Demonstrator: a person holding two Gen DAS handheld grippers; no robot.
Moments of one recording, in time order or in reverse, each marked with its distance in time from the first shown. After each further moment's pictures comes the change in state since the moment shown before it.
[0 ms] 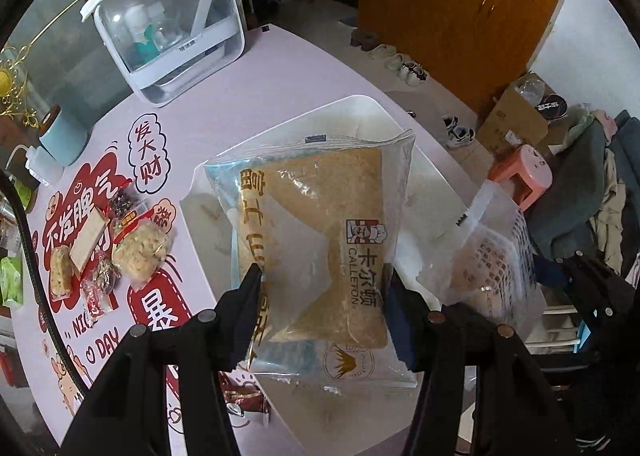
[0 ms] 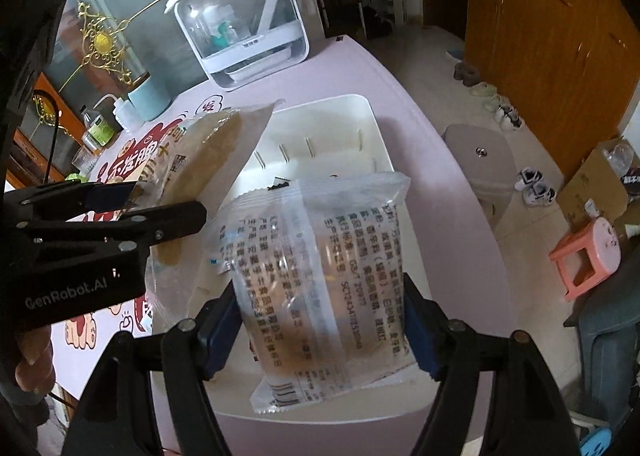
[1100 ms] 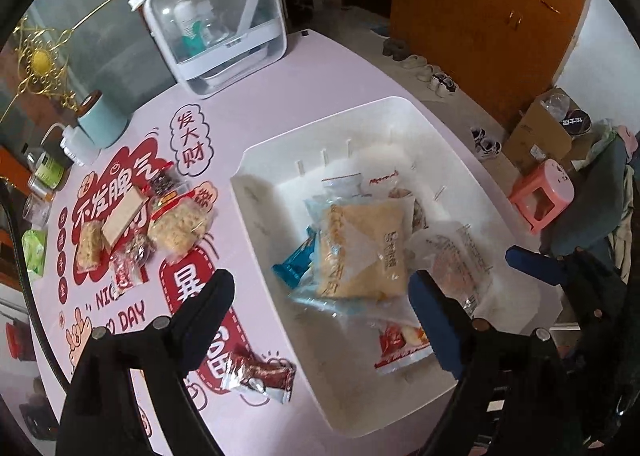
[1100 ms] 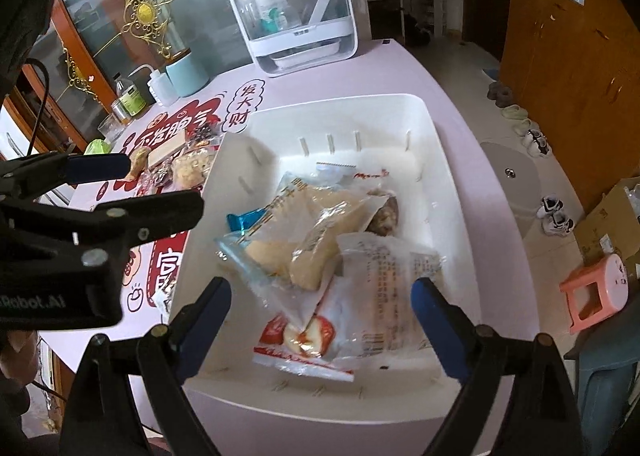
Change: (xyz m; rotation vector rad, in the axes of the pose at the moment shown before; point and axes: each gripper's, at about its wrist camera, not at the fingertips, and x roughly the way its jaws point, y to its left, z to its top) left arm -0.033 0.019 -0.034 -0.063 -0.039 0.095; right arm 0.003 0.035 -0.016 -0.136 -0.008 0.057
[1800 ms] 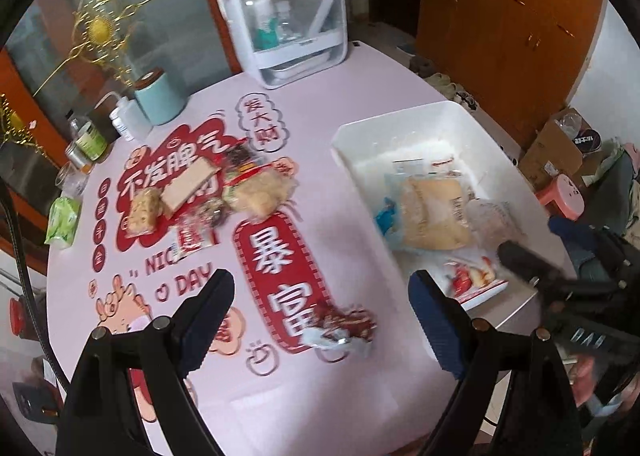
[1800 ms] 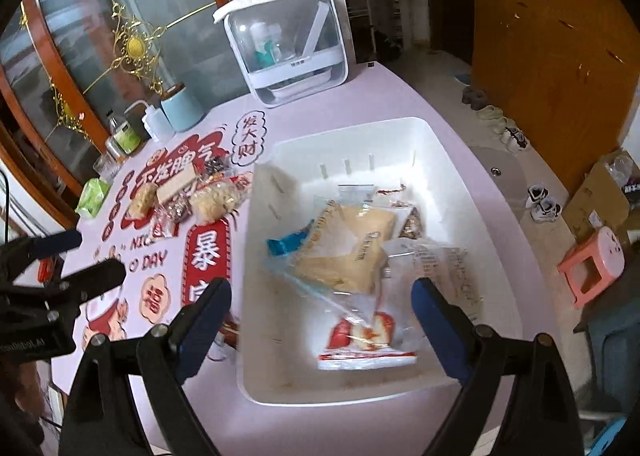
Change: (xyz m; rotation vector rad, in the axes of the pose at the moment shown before) left arm -0.061 0.103 -0.072 -0.067 -0.063 0.044; right arm -0.033 0.065 -0.002 0.128 -0.104 -0.059
